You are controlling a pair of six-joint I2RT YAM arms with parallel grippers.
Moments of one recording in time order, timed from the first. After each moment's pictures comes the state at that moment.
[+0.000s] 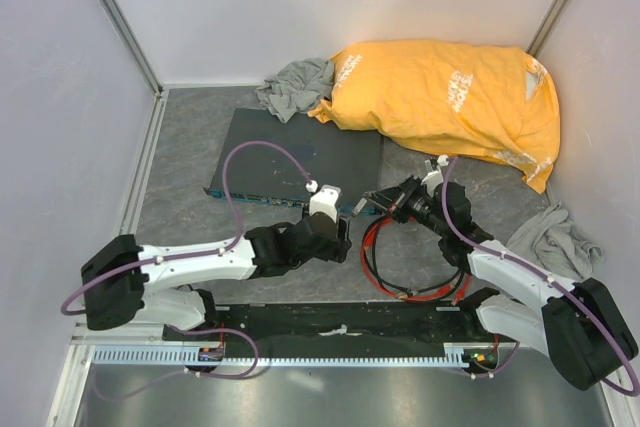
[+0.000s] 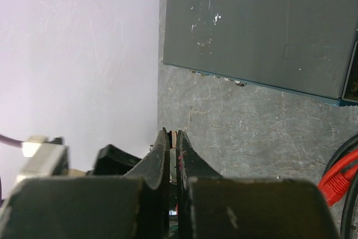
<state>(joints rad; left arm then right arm) -1.17 1.32 0.76 -0.16 -0.38 -0.68 0.47 1.06 0.37 0.47 -0.29 1.21</state>
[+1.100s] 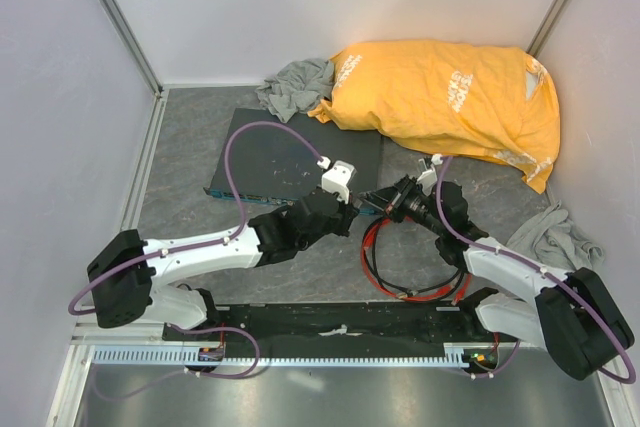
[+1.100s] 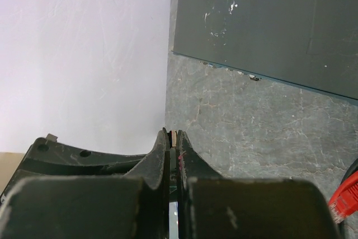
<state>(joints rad) -1.10 1.35 0.85 0.06 -0.35 -0.43 0.48 1.12 0.37 0.57 -0.34 1.23</state>
